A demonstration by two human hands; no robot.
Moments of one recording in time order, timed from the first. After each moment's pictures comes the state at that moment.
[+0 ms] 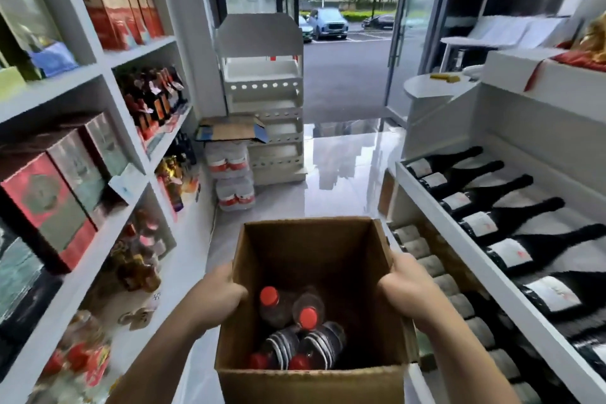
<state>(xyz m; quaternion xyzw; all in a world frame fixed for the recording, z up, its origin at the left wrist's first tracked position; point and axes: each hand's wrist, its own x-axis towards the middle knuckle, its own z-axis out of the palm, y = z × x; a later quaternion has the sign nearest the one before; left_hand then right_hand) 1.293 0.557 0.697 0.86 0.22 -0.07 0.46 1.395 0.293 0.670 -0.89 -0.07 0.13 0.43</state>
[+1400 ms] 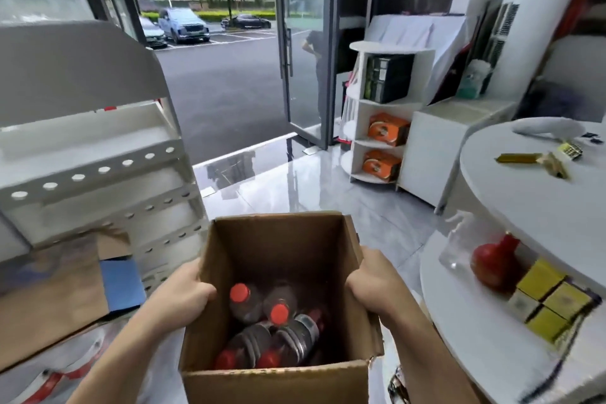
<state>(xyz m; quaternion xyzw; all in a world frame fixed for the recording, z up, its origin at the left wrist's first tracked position) 2.318 0.808 0.707 0.90 0.03 -0.13 0.42 2.295 0.530 0.677 -0.87 0.16 0.04 0.46</state>
